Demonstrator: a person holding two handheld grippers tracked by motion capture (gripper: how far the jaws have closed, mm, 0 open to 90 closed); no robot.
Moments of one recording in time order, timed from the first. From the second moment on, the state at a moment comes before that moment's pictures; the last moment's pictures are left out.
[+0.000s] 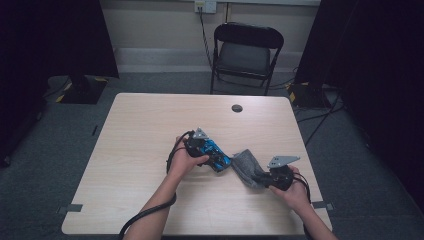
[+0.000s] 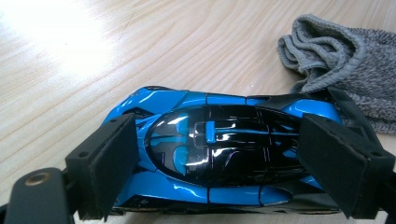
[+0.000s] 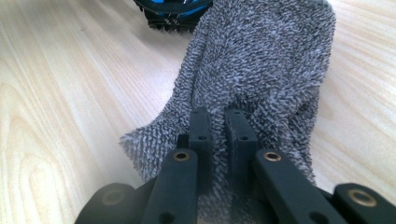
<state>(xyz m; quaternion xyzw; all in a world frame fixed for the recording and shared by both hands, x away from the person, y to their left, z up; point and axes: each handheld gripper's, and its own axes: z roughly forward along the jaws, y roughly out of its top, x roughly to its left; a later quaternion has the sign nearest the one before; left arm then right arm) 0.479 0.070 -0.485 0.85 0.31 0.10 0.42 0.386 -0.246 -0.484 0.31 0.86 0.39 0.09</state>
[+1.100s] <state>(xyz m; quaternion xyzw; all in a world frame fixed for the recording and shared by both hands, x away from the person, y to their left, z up) 0.464 0.085 -0.461 0.84 0.32 0.10 0.42 0.377 -0.274 -0.443 0.34 0.83 0.42 0.11</state>
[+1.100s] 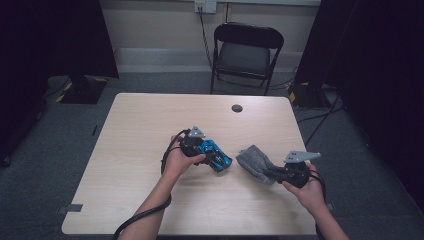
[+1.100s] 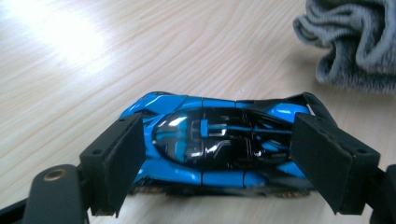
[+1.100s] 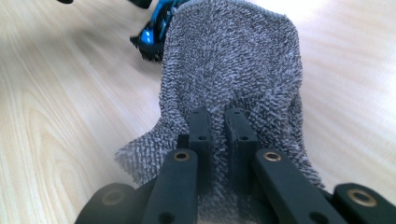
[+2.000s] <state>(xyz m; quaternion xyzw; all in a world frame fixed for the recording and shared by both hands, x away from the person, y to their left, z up) 0.403 0.181 -0.468 0.83 0.36 0.13 0.41 0.410 -0.170 -0.414 0.26 0.86 0.44 0.09</state>
